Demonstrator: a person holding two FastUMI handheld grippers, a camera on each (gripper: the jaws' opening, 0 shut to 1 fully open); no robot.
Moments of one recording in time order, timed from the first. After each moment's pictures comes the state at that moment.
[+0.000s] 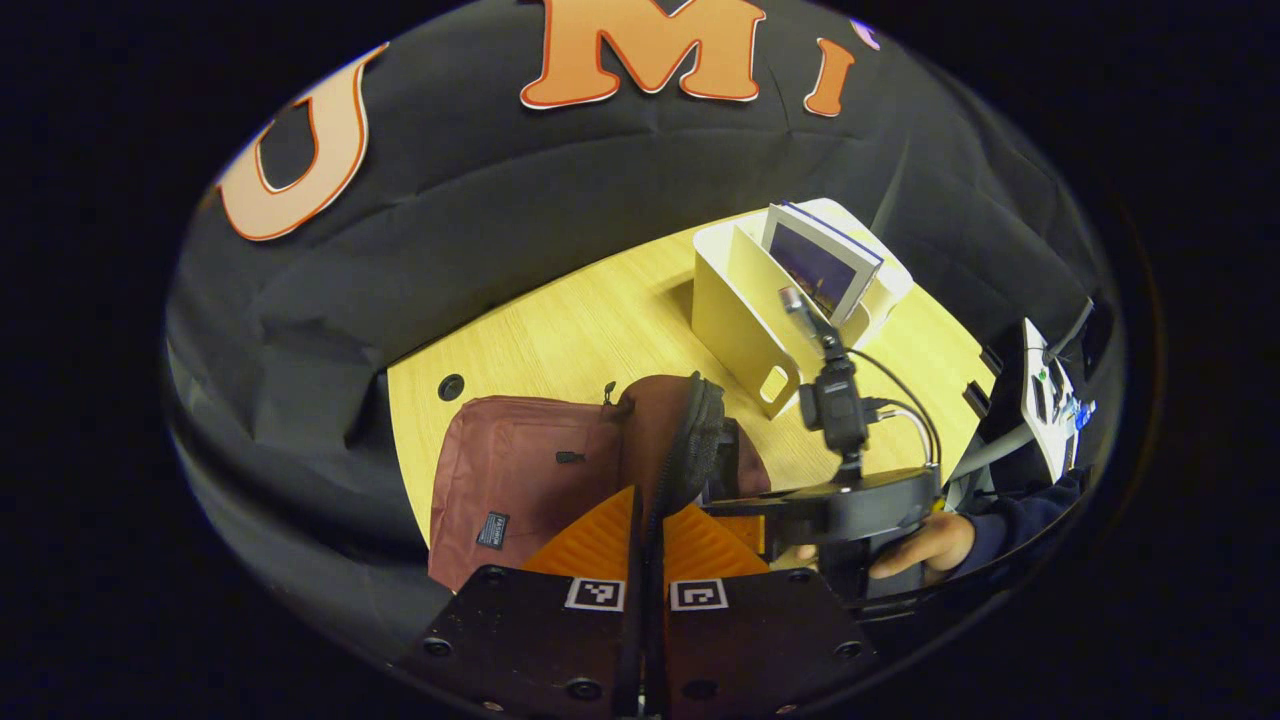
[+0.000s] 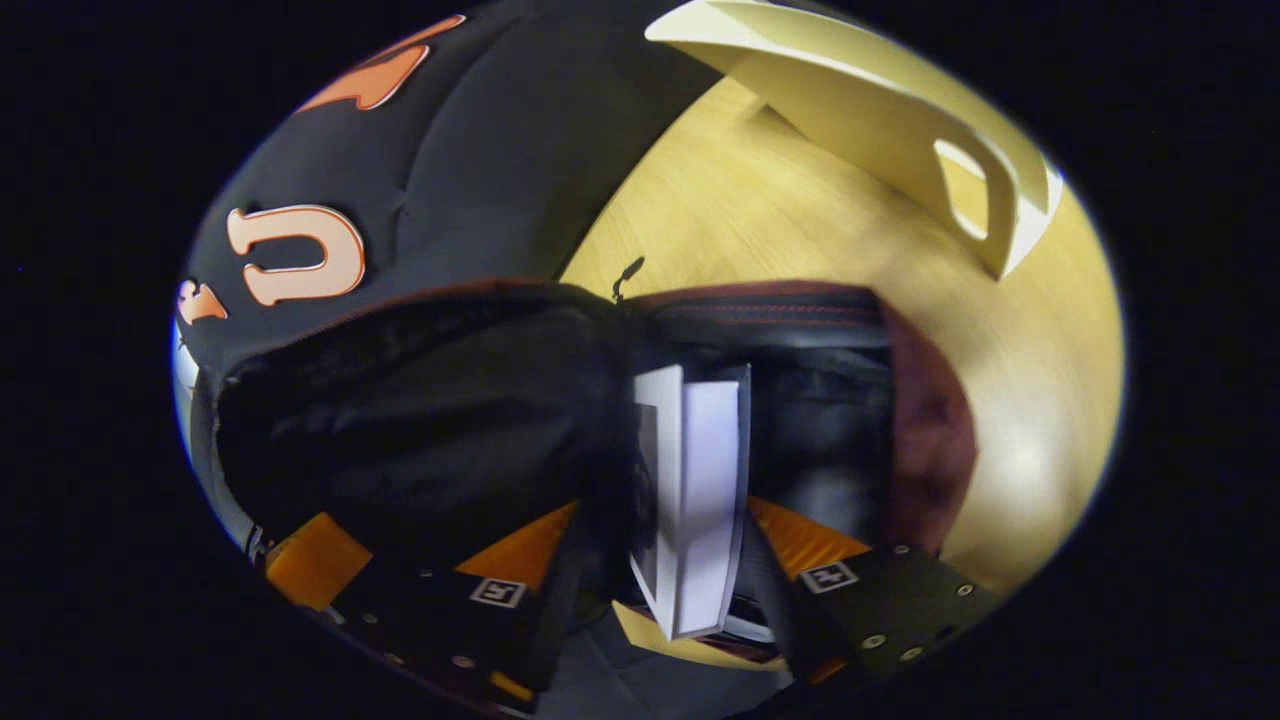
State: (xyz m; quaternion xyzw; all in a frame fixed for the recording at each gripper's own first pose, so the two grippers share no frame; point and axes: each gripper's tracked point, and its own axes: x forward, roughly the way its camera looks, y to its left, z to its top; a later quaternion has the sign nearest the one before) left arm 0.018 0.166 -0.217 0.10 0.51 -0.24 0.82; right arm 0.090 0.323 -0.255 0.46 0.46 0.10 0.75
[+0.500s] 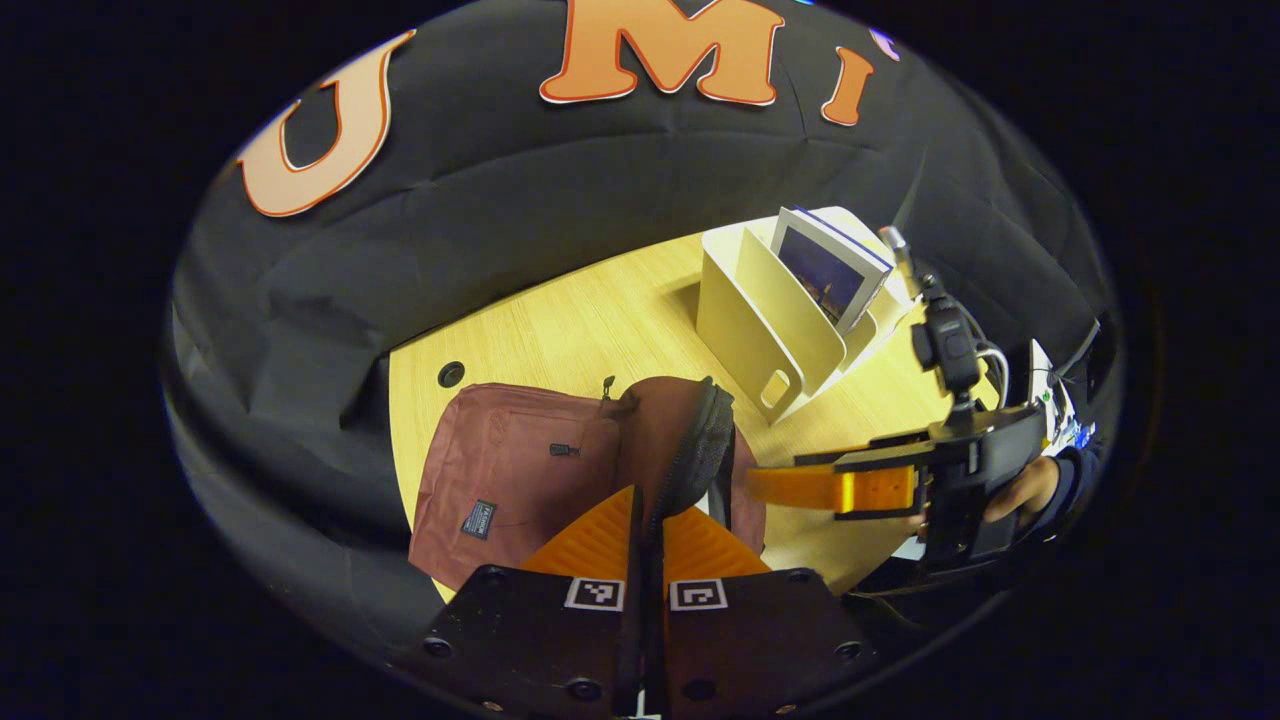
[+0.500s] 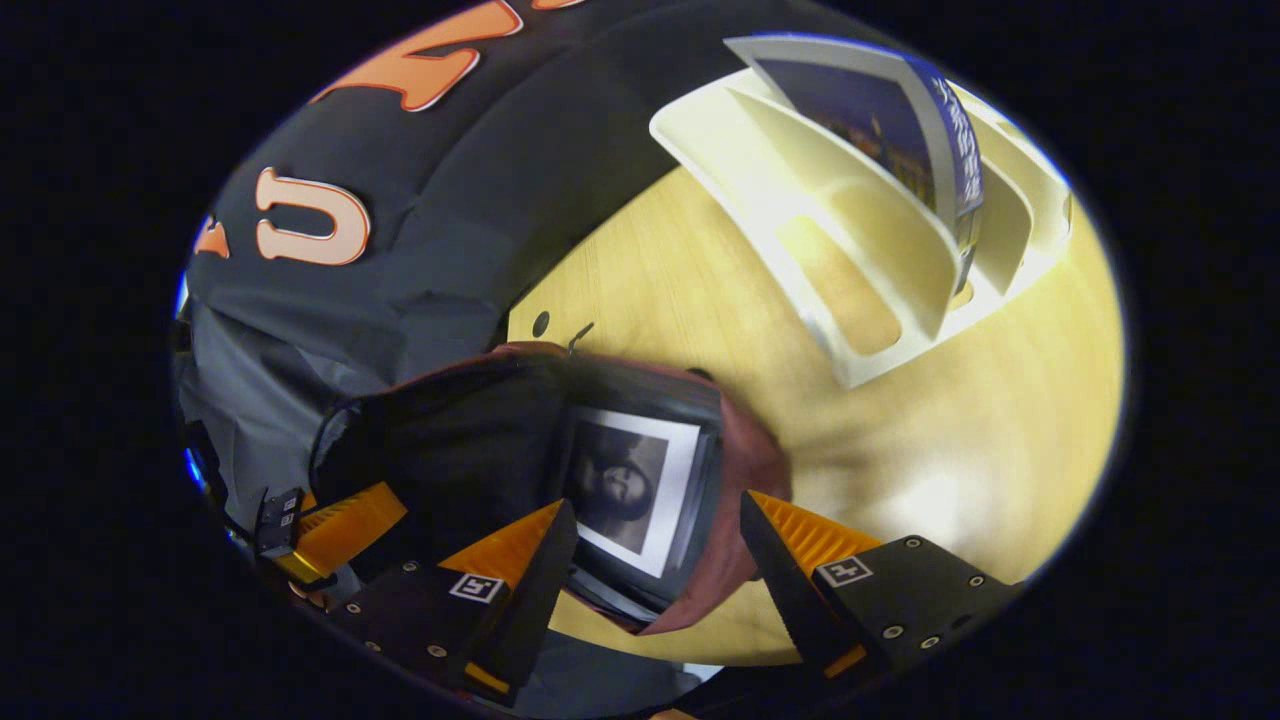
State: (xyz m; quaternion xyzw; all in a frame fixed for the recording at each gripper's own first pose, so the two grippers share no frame) left arm 0.005 0.160 -0.227 0.09 0.51 -0.22 0.83; right arm 0.062 0.214 -0.226 0.36 0.45 0.09 0.81
